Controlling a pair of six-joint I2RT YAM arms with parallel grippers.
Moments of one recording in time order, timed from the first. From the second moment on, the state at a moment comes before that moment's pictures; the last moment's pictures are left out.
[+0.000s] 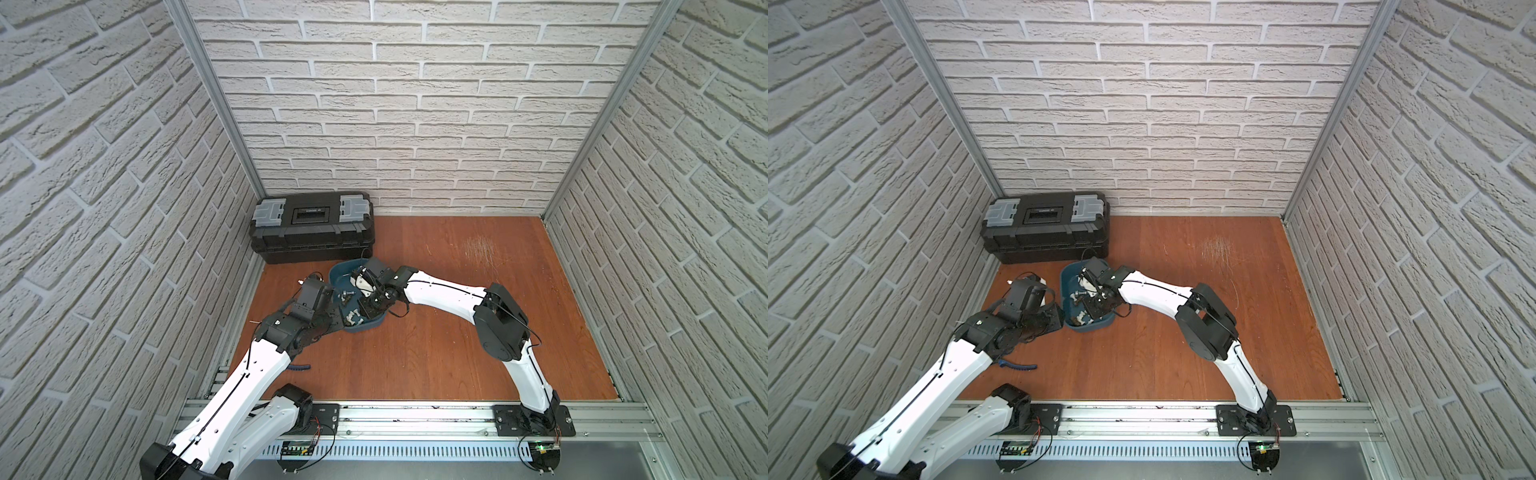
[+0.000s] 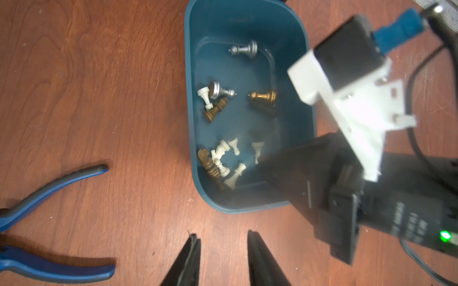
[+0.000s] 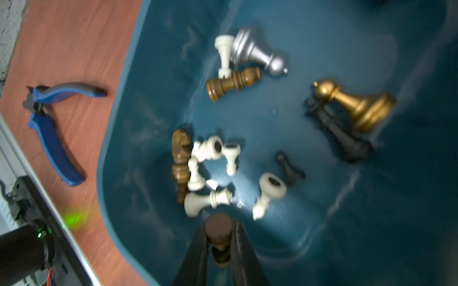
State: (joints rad) left arm -0.44 0.86 0.79 -0.90 -0.08 -0.65; right arm 0.87 2.23 1.83 -0.71 -0.18 0.32
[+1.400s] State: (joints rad) left arm -0.82 1.42 1.08 -0.61 -0.16 -0.43; right arm 0.36 1.38 1.00 -0.74 0.06 0.40
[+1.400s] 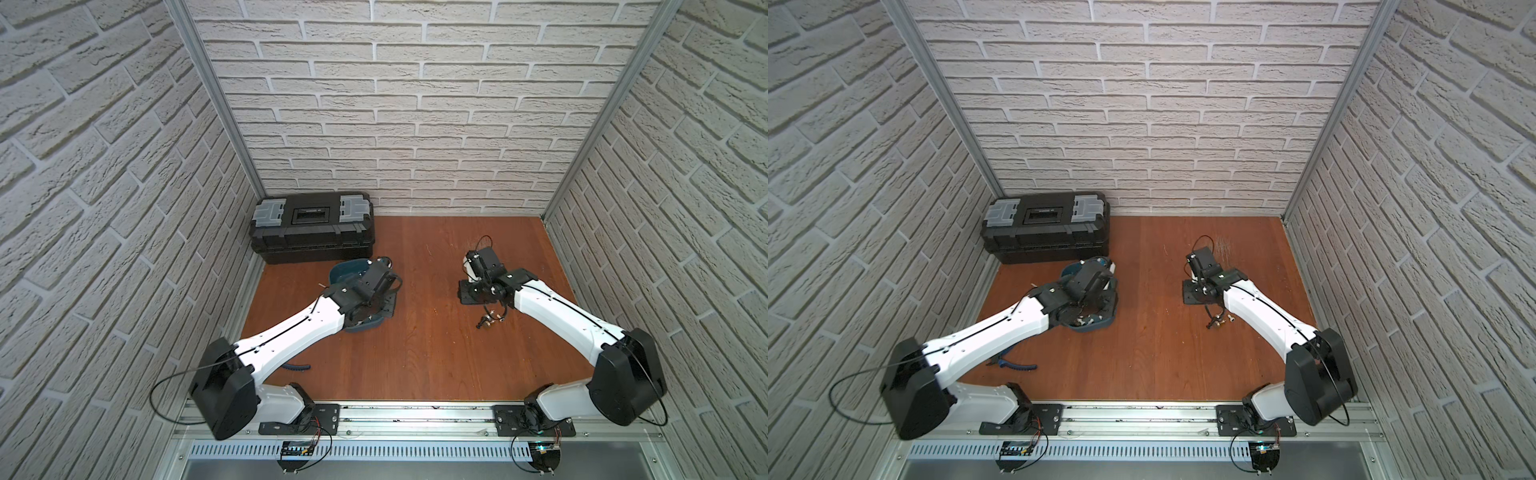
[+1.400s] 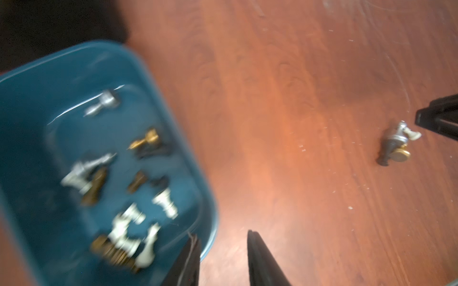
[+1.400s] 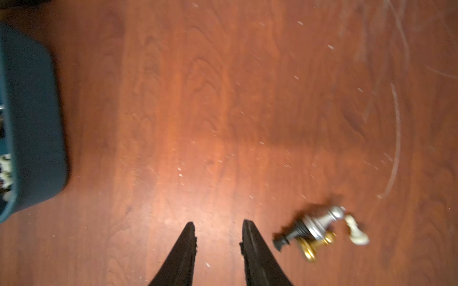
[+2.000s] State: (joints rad) left arm -0.93 1.91 1.44 -0.54 0.00 -0.44; right arm 0.01 1.39 0.84 -0.65 -0.07 0.43
